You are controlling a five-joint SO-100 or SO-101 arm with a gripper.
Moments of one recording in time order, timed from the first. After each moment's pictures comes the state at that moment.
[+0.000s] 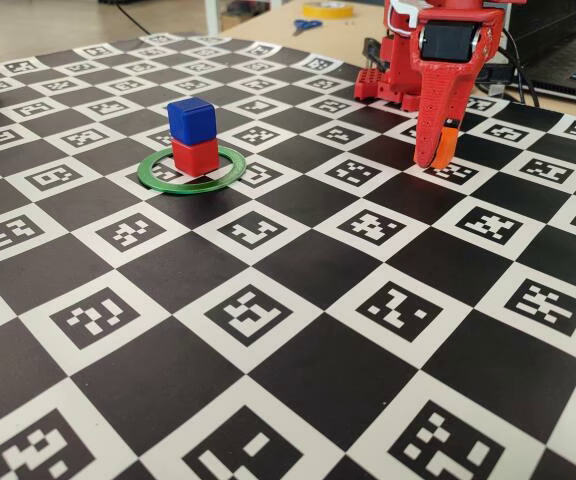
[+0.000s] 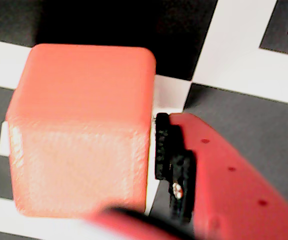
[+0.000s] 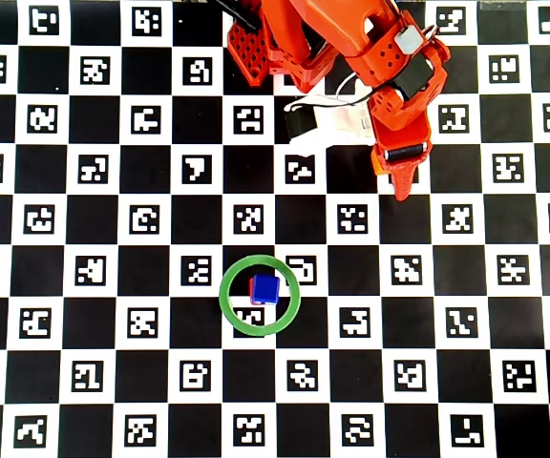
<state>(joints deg) -44.4 114.7 145.2 49.9 33.0</state>
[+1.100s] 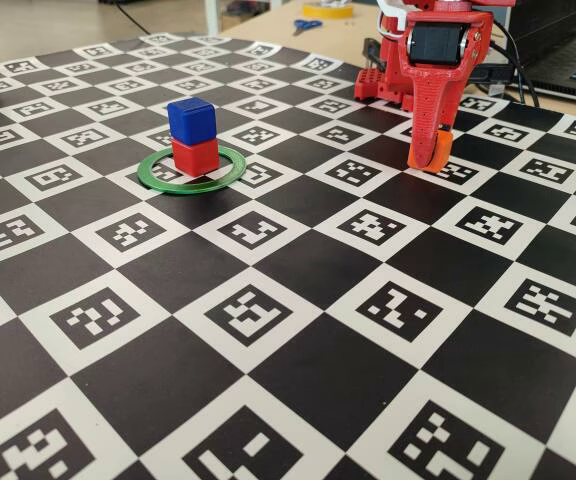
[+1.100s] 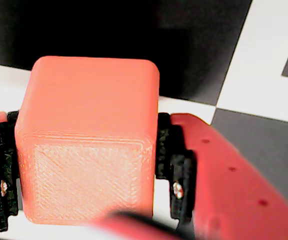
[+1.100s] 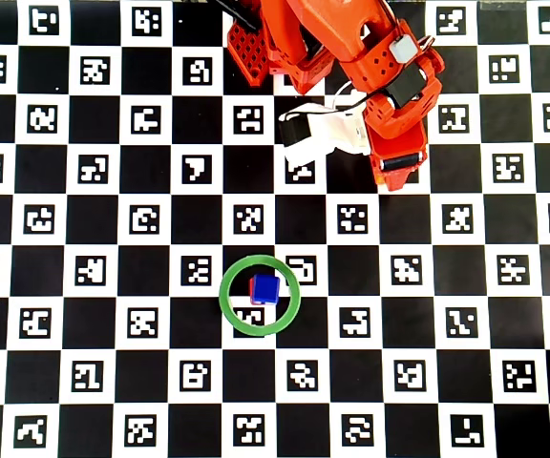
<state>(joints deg) -40.8 114.7 143.3 51.9 29.8</state>
